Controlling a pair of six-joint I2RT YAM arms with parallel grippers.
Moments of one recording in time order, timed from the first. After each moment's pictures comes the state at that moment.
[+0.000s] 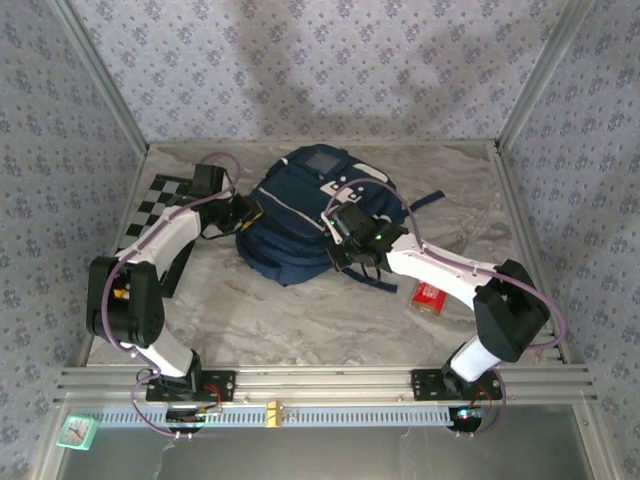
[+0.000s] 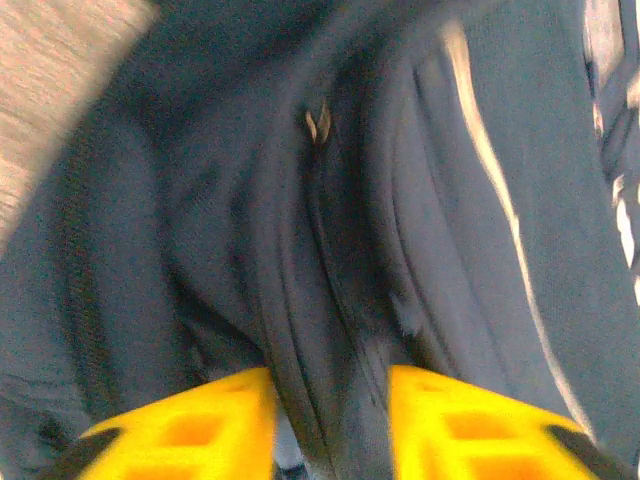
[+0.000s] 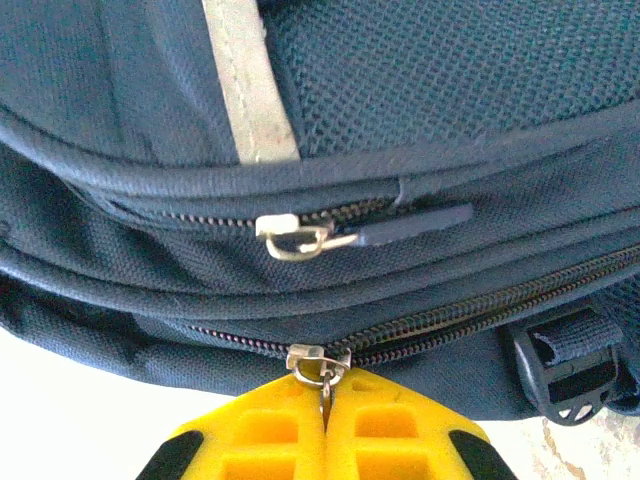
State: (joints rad) left arm -0.19 1.59 1.14 -0.49 0.36 -0.79; right arm 0.77 1.56 1.12 -0.50 0.11 0.16
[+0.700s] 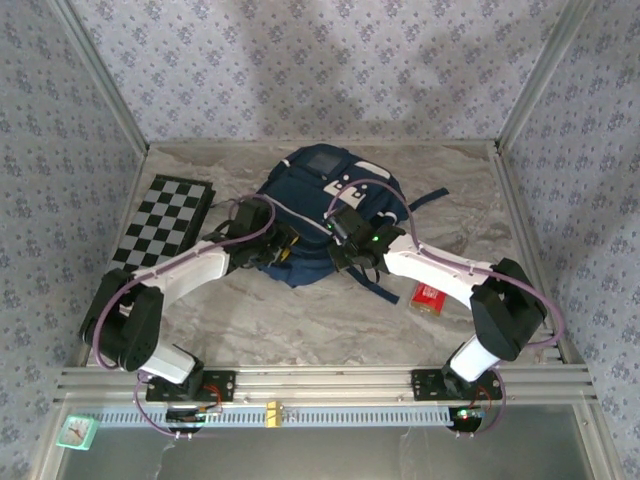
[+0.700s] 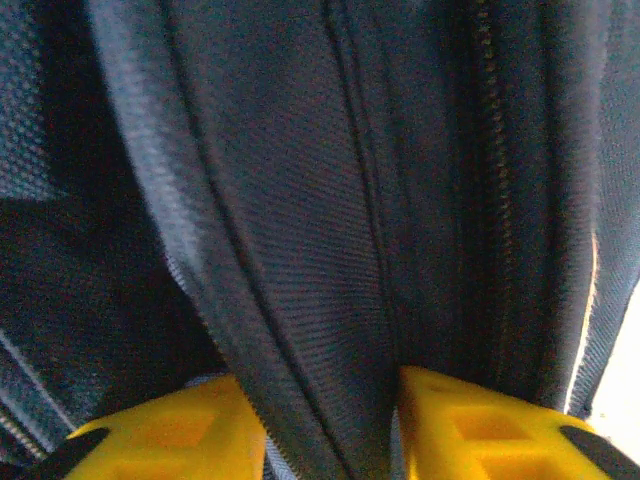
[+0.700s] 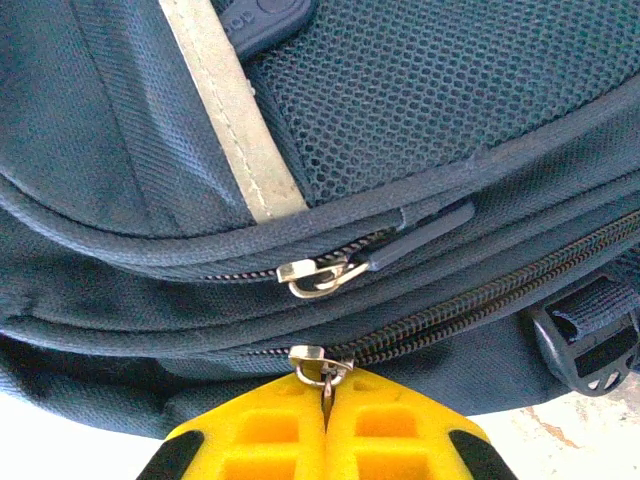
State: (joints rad) left arm -0.55 1.49 0.88 -0.19 0.21 -1.39; right arm 0.79 1.58 1.11 -0.52 0.20 0.24
